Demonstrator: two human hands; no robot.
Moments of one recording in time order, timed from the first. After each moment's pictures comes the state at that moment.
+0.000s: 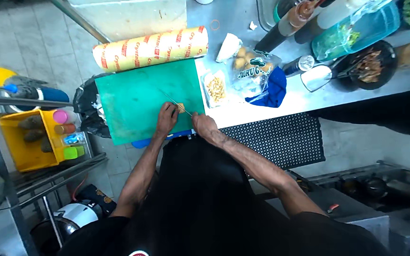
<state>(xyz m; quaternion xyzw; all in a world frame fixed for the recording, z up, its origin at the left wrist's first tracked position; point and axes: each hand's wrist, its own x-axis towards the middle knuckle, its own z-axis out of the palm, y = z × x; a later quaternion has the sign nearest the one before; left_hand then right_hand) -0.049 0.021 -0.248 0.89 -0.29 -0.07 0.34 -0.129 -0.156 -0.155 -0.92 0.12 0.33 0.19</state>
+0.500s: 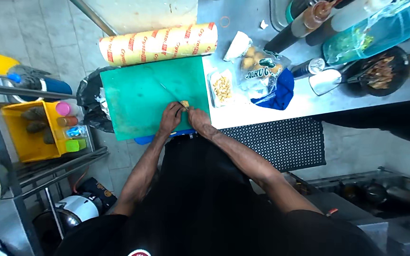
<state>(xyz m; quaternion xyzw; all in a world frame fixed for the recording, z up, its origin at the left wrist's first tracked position) -0.051 0.026 -0.253 0.88 -0.29 -0.07 0.38 -0.098 -0.126 -0.193 -0.92 0.13 0.31 0.19</state>
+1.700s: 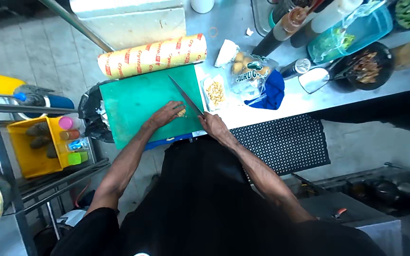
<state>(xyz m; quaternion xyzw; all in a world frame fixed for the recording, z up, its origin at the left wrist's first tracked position) 0.020 0.024 -0.228 0.77 -0.57 -0.21 0.21 -0.162 -0.195 -0.113 -0.90 0.16 0.20 0.36</state>
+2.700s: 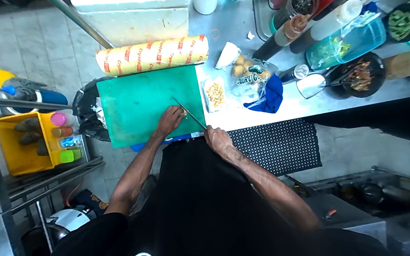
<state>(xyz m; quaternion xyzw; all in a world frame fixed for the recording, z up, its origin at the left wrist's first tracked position) -0.030 0.014 -0.249 0.84 -0.46 -0.06 0.28 -0.179 -0.182 -0.126 -0.91 0.17 0.34 0.17</state>
